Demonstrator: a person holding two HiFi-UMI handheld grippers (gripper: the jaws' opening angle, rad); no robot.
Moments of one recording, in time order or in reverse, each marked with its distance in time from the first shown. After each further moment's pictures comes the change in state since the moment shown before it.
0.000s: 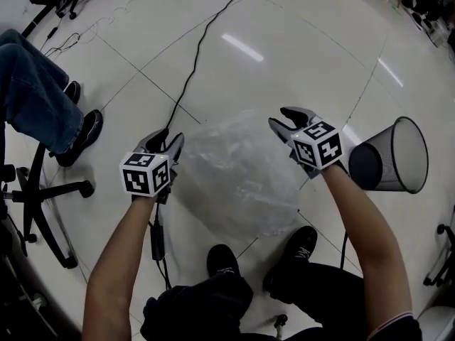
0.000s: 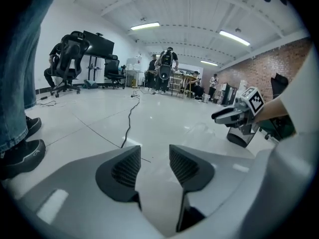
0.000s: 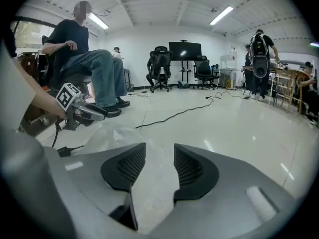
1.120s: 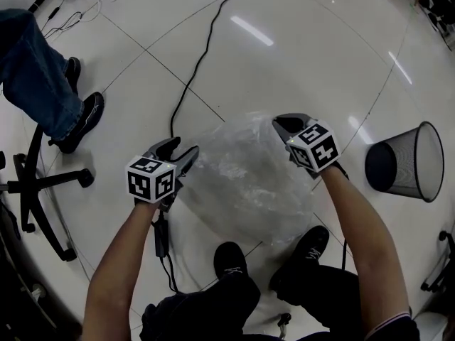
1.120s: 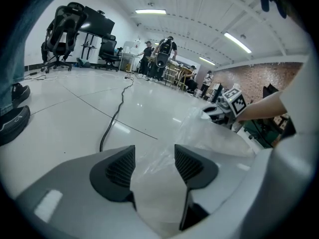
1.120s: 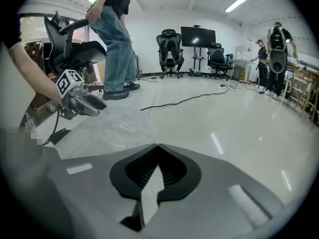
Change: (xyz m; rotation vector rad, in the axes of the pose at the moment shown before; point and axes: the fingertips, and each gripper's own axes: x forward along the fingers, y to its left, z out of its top) left arm 0.006 -0.002 -0.084 -0.081 0.141 -0.155; right arm 0.067 0.037 -0.054 -0.081 0.144 0.083
